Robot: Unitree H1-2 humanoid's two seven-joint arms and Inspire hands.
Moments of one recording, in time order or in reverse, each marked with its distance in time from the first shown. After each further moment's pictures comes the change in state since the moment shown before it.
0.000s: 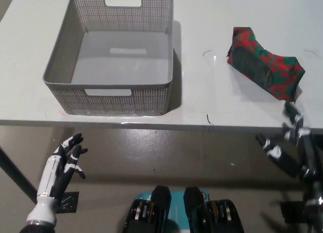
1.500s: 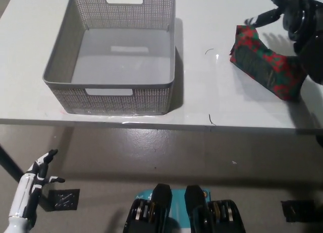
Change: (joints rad) left_arm 0.101 0.071 0.044 -0.103 -0.053 -0.004 -0.062; right_arm -1.143 -0.218 0.546 1.094 -0.478 0.462 0.347
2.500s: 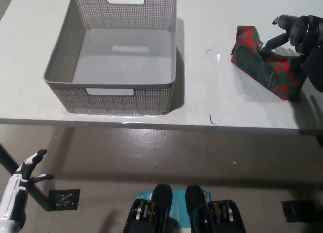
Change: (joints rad) left_arm 0.023 0.028 0.054 -0.008 -0.026 -0.013 -0.022; right_arm 0.018 0.018 0.017 0.096 0.012 0.011 0.089
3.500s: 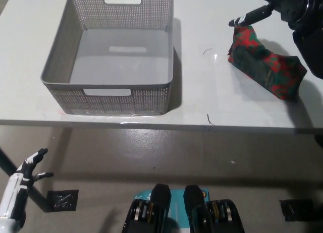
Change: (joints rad) left_arm -0.001 0.000 0.001 -0.003 0.015 0.008 0.001; right_arm -0.003 -0.010 -0.070 -0.285 0.045 0.027 0.098
